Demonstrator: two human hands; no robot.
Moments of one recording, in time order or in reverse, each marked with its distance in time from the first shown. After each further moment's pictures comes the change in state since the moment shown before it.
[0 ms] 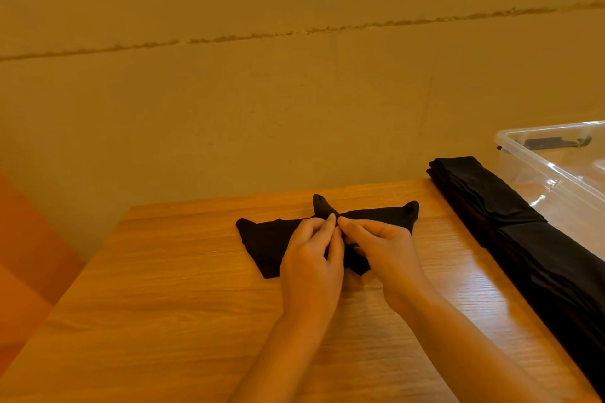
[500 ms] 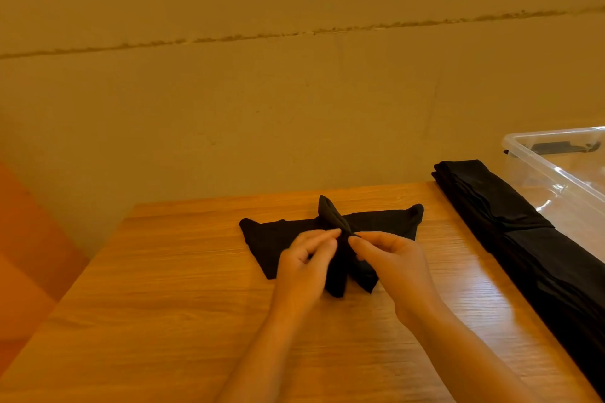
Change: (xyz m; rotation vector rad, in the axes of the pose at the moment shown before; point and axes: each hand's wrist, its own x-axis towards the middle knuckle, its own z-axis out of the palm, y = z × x) left_hand 0.005 -0.010 -0.018 -0.533 -0.299 -0.507; right_hand -0.004 0.011 -0.010 -0.074 0.033 0.038
